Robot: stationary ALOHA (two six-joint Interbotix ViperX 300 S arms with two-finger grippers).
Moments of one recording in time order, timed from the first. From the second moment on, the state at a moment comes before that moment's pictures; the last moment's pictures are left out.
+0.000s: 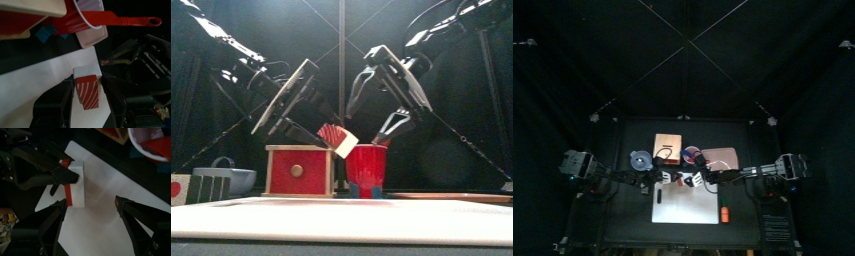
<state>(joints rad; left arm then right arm) -0.15 0.02 0.78 -1.11 -0.51 -0.30 0.03 -0.10 0.64 -0.54 0.28 1.52</state>
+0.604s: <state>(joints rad) -0.10 0.07 0.69 -1.04 -0.25 -0.29 0.07 -0.24 0.81 -0.45 0.34 1.51</state>
